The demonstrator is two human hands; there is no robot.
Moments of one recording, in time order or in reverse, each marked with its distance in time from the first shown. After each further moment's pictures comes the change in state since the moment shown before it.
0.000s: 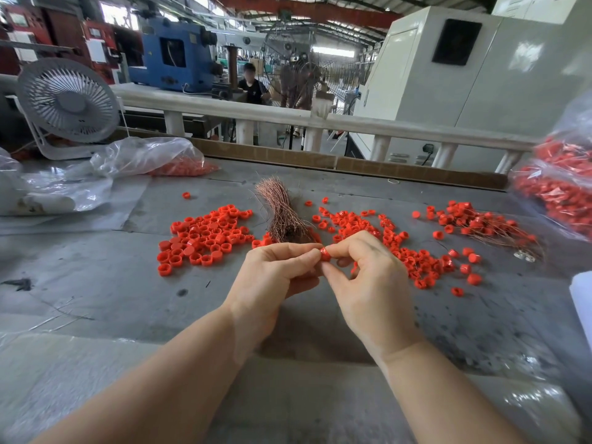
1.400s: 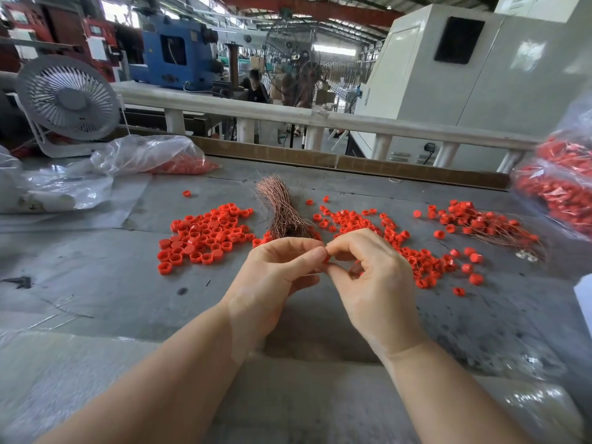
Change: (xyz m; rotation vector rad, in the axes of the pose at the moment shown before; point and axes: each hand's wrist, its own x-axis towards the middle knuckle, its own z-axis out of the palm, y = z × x) left_hand 0.002 -0.001 -0.002 -0.064 -0.072 0.020; right_hand 0.001 0.003 -0.002 0.012 0.004 -0.065
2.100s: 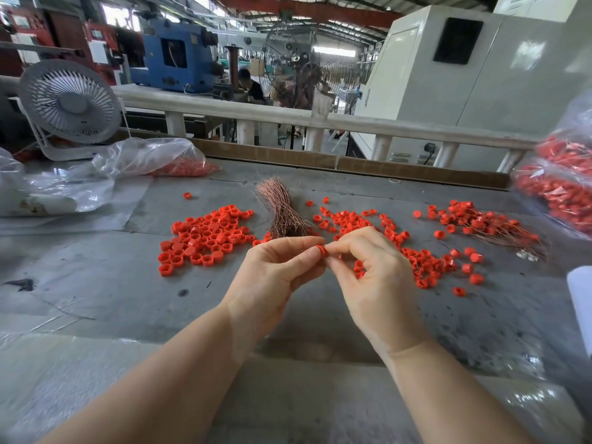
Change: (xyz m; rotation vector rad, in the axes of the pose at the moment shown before) left_hand 0.001 0.000 0.003 -0.128 0.023 0.036; right_hand 0.002 0.000 -0.001 0.040 -0.004 -0.001
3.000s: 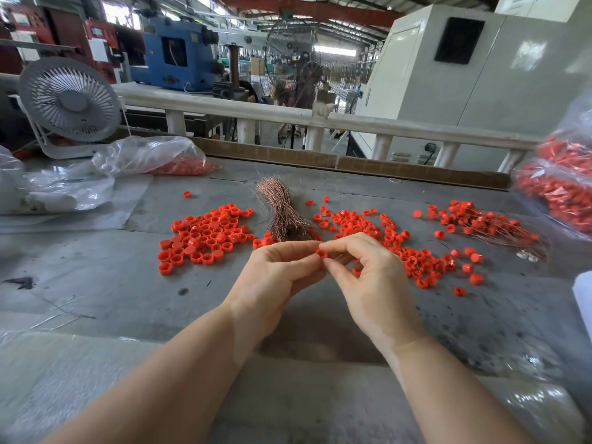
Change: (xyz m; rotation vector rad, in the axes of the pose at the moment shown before) left_hand 0.000 -0.001 -0.001 0.108 0.000 -0.051; right_hand 0.000 0.001 0.002 0.083 -0.107 0.163
